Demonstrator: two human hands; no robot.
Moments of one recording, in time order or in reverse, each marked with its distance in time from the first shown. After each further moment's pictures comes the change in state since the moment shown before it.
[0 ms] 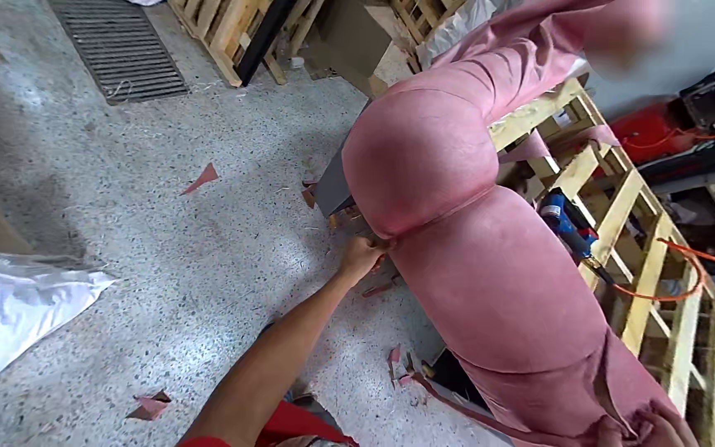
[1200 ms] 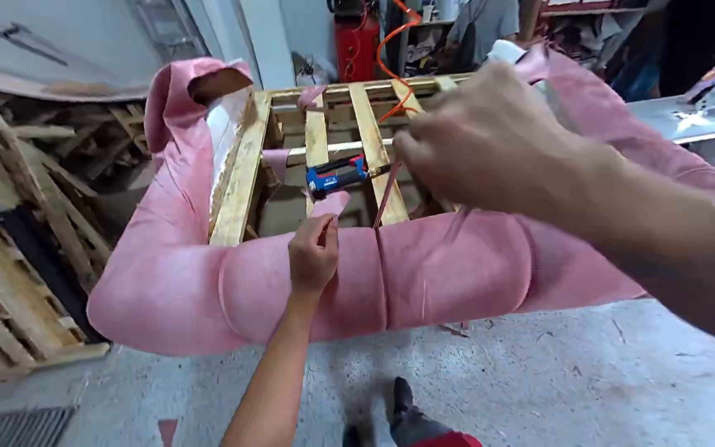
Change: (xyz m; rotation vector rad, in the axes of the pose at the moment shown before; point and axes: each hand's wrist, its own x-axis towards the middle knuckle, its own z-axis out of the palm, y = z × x) left_hand -0.047 0.162 0.282 0.704 -0.264 1.229; right_hand 0.218 -0.059 -0.222 -0.251 -0.094 -0.292
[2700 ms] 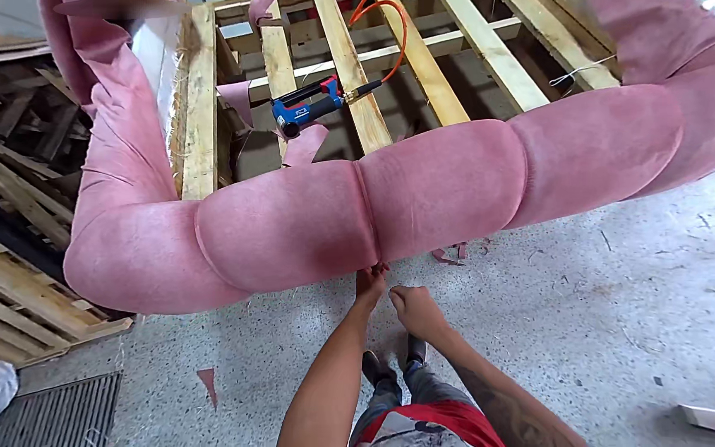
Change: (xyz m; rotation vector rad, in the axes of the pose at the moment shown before) left_hand -0.276 -0.021 0.133 -0.472 -0.602 -0.948; right_hand -0.214 -0.317 0.243 1.126 -0.605 1.124
